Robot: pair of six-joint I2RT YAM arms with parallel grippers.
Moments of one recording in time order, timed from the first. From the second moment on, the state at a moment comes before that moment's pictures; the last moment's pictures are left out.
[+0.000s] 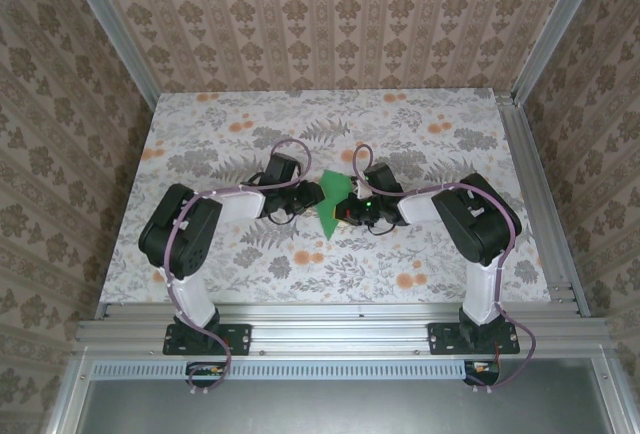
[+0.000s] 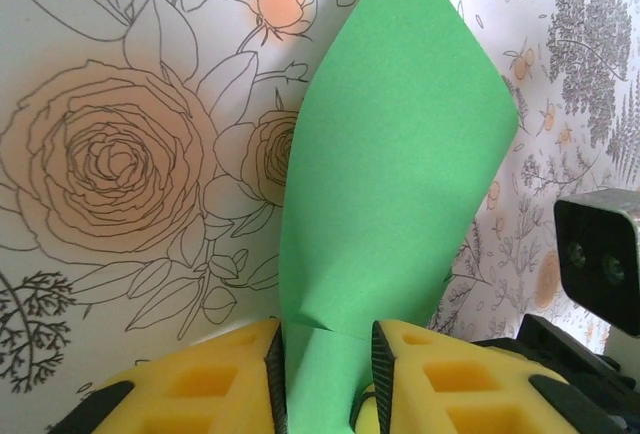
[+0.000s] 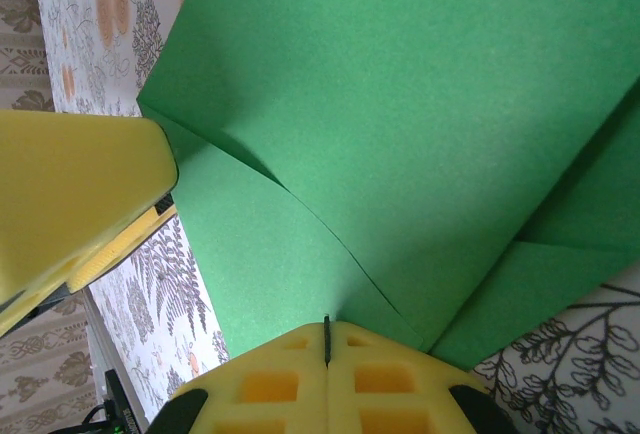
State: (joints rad) left arm -0.56 1.81 0.93 0.02 0.37 -0.87; right arm 0.48 1.94 0.90 0.21 -0.59 0.79
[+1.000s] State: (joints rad) left arm -0.64 1.83 1.12 -0.39 0.22 -0.56; right arm 0.47 1.90 0.90 0.10 -0.56 0.76
